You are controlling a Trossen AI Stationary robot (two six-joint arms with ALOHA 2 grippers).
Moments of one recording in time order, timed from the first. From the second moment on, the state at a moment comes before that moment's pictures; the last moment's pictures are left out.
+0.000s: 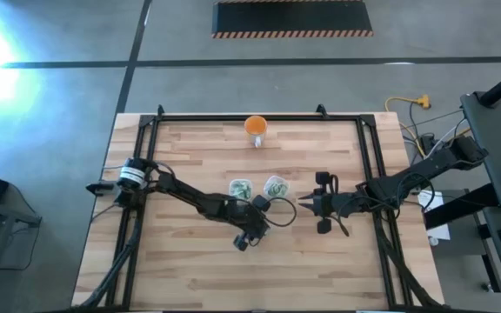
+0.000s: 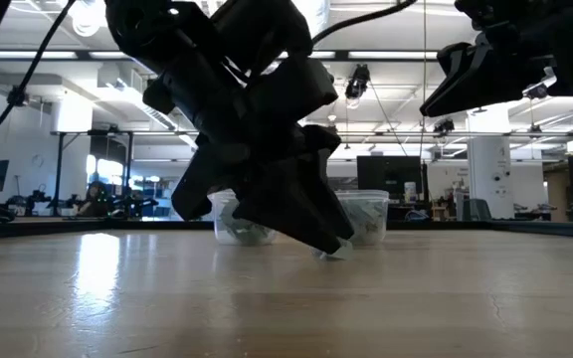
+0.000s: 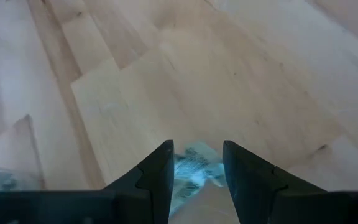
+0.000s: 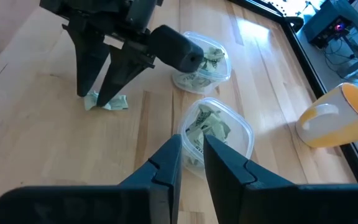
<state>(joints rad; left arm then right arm) -0.20 1.98 1.11 0.14 0.01 0.42 0.38 1.09 0.54 -0.09 0.49 -0.05</state>
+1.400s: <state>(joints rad) -0.20 1.80 1.10 0.00 0.02 0.38 0.38 1.09 0.54 -0.10 0.49 -0.03</state>
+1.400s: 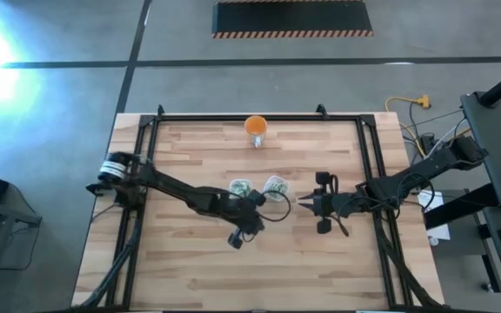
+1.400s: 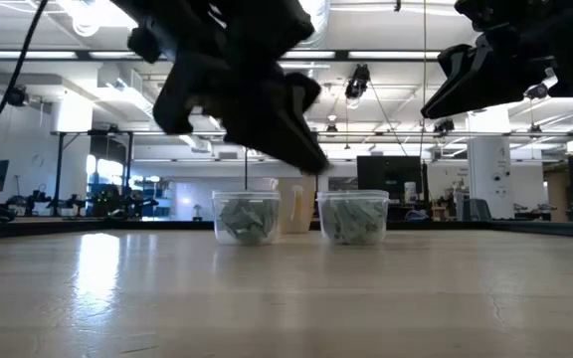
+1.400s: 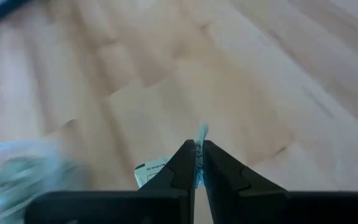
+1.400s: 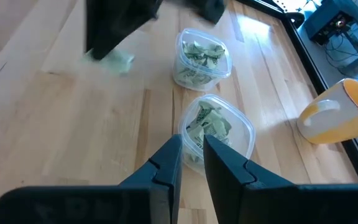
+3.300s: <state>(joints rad) -0.06 1.49 0.71 0.11 -0.29 0.28 0.38 1.09 0.53 -0.09 0.49 -0.04</state>
